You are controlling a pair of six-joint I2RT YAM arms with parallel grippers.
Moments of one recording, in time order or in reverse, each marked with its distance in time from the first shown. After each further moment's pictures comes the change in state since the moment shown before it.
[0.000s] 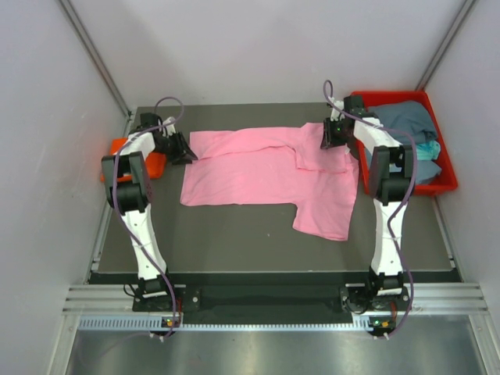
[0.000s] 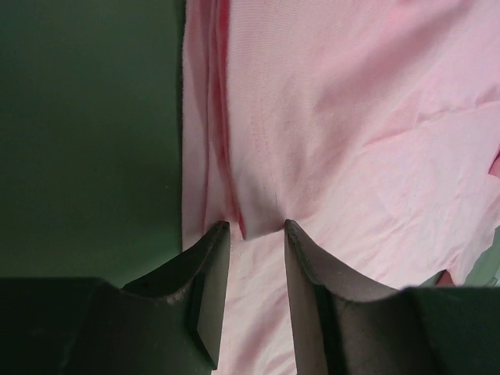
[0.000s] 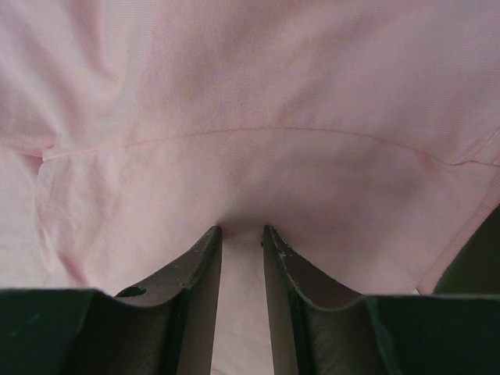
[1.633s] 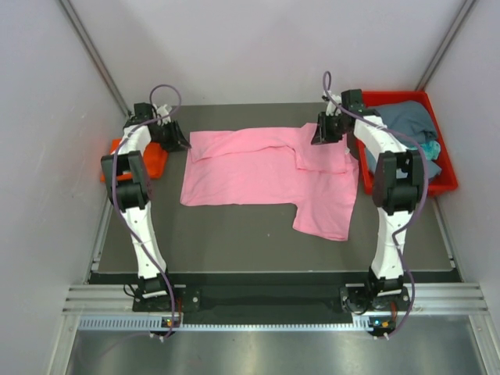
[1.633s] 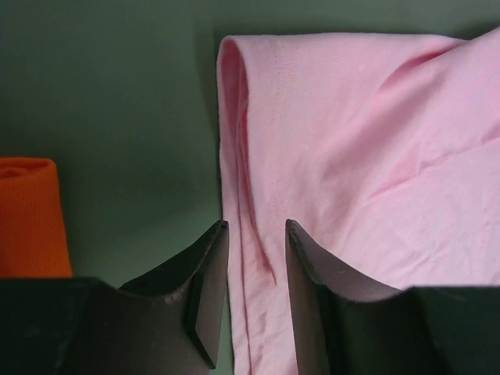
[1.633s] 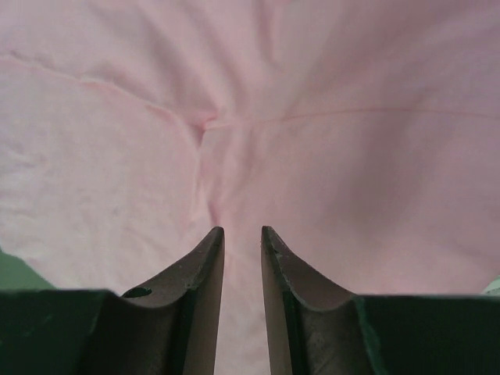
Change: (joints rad) left arm 0.023 0.076 0.197 -0.008 -0.023 0.122; right arm 0.054 -0.216 -0.145 -0.010 -0.133 0.098
